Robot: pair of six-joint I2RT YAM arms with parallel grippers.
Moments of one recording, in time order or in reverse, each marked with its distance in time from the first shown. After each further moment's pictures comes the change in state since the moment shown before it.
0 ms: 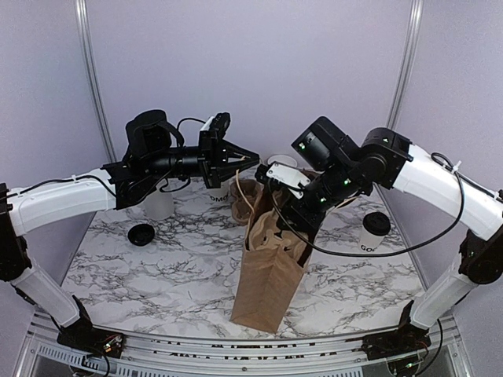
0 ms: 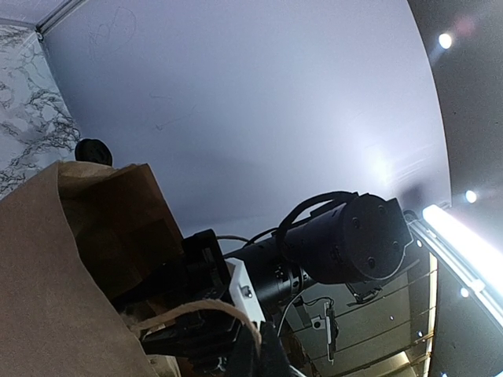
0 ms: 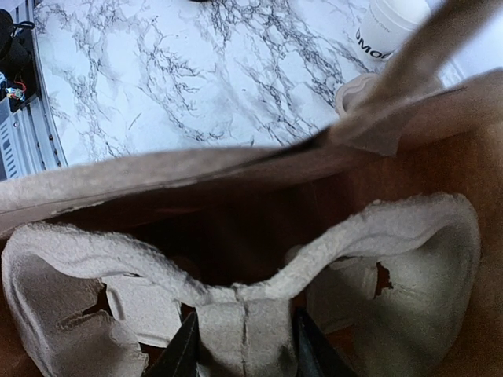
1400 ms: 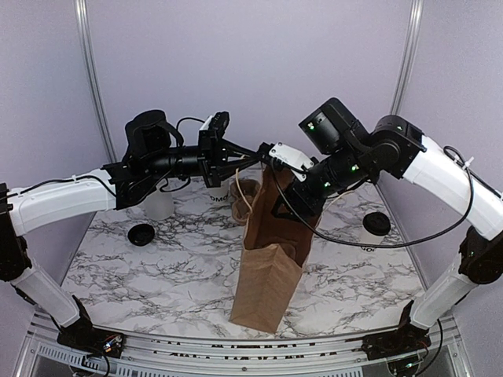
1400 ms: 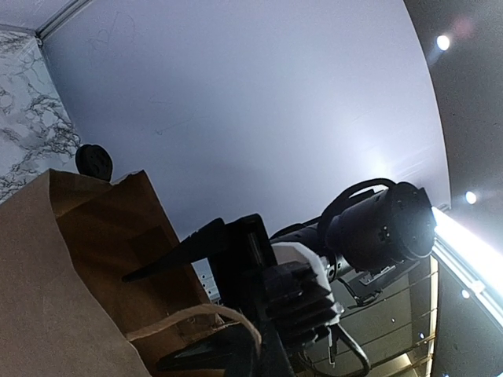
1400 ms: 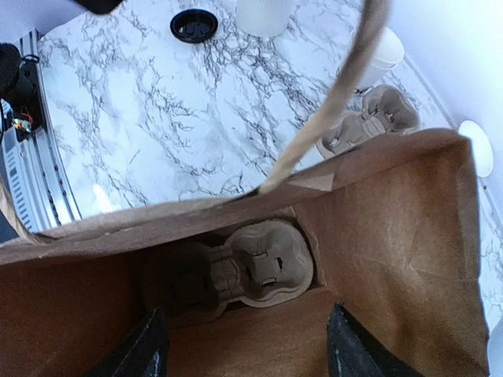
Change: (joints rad) left arm 0.003 0.000 -0.002 0.015 -0.007 0.000; right arm 0.002 0.002 0.102 -0.016 0.034 0.005
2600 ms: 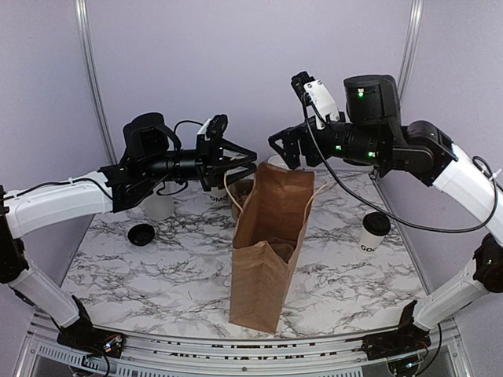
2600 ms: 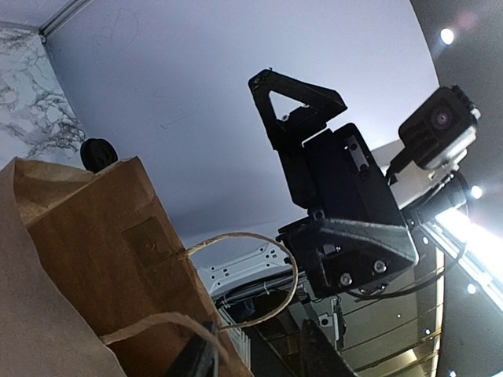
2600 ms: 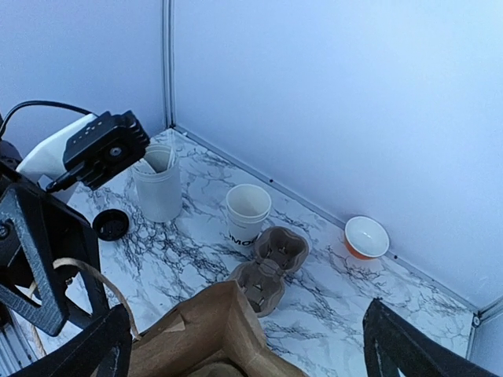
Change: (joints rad) left arm -0.003 -0.021 -0.029 -0.016 -0.001 0.026; right arm -0.003 -0.142 -0.088 0.507 0.311 0.096
